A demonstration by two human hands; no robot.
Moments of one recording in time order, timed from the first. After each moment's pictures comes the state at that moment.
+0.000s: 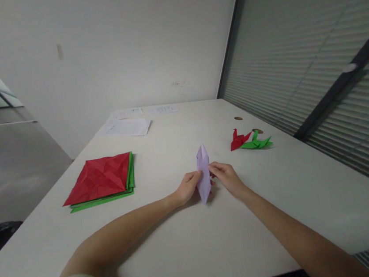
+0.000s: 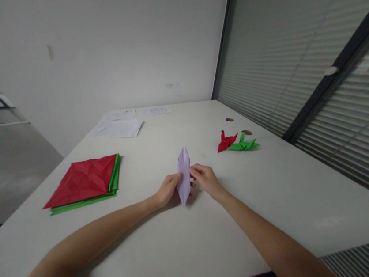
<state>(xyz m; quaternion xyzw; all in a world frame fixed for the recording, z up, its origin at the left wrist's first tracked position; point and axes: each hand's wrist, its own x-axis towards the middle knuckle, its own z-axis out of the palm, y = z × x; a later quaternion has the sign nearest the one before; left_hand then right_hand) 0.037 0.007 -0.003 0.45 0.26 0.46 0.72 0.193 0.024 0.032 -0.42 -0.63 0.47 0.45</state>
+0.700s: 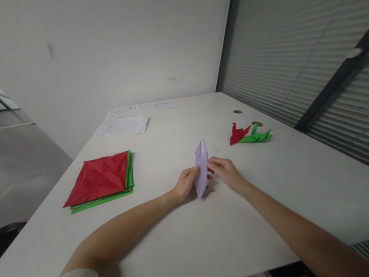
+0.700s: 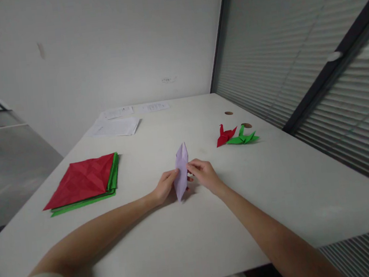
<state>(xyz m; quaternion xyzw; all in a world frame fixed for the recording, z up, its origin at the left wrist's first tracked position) 0.037 0.005 0.005 0.42 0.28 0.46 0.73 0.196 0.027 0.036 -0.42 -0.65 0.45 0.45</state>
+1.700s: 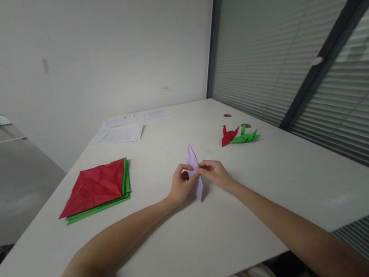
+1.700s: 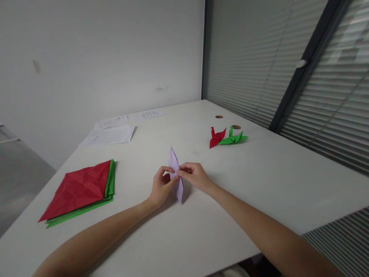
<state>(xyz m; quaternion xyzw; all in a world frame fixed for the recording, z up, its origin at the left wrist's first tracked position) 0.038 -0.003 0.001 0.55 0.37 0.56 0.49 0.191 0.019 0.030 -0.39 -0.66 0.44 0.46</state>
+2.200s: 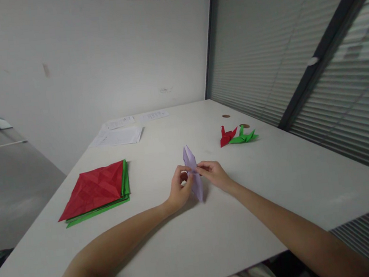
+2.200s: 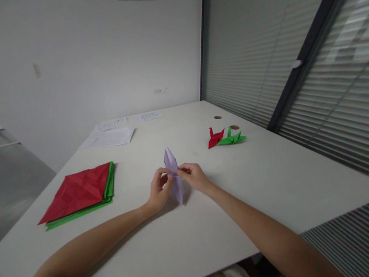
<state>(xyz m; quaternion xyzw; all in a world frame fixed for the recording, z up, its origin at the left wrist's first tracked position) 0.039 -0.014 0.003 0.57 0.36 0.60 0.44 0.192 0.020 0.027 -0.39 -0.66 0.44 0.47</state>
